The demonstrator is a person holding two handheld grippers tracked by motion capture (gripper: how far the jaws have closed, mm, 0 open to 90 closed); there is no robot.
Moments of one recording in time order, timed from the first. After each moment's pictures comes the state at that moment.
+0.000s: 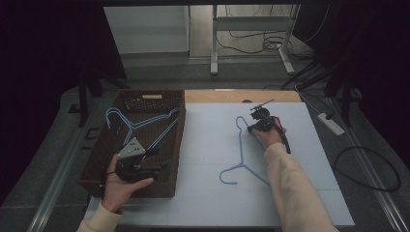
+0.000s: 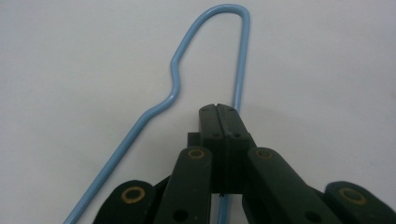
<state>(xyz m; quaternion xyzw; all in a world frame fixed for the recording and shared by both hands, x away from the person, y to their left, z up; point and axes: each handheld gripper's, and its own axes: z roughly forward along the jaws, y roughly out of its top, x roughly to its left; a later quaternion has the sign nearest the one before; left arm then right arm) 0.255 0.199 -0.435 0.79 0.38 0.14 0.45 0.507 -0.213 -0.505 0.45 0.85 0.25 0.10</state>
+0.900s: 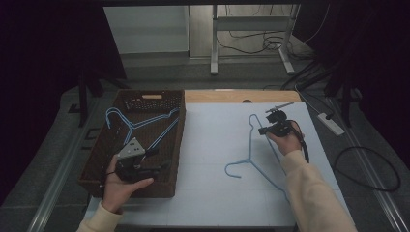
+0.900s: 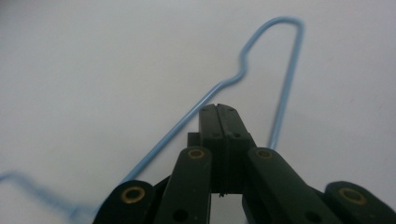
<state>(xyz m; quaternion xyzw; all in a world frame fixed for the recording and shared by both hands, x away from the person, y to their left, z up) 0.255 0.199 -0.435 0.79 0.38 0.14 0.46 0.462 -0.251 -0.470 0.43 0.85 0.29 0.11</state>
